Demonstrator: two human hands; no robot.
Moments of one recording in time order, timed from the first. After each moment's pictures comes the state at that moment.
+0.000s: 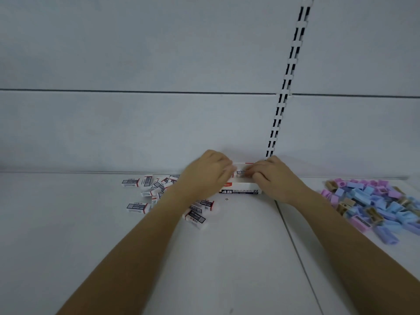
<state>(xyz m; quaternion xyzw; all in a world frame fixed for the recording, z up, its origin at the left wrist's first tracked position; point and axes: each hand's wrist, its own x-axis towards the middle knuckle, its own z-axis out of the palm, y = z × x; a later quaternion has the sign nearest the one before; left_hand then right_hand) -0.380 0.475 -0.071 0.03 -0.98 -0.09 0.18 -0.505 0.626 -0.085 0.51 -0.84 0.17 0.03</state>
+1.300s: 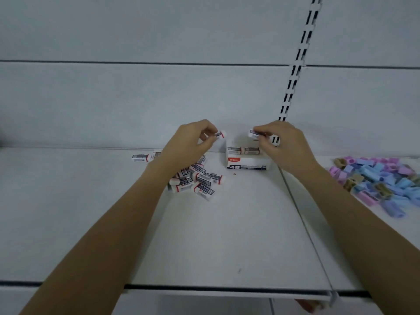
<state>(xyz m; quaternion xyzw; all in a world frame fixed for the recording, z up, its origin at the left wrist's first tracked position) -0.346 0.449 -0.057 0.09 -0.93 -0.26 0.26 -0.478 0.627 -0.066 0.46 -0.78 0.38 0.15</state>
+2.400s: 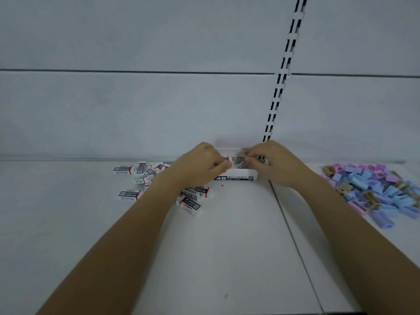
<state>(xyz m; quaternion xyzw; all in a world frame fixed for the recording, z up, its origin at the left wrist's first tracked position) -0.388 0.456 -0.085 0.01 -0.99 -0.11 0.07 -0.501 0.635 -0.073 0.52 -0.82 0.24 0.02</state>
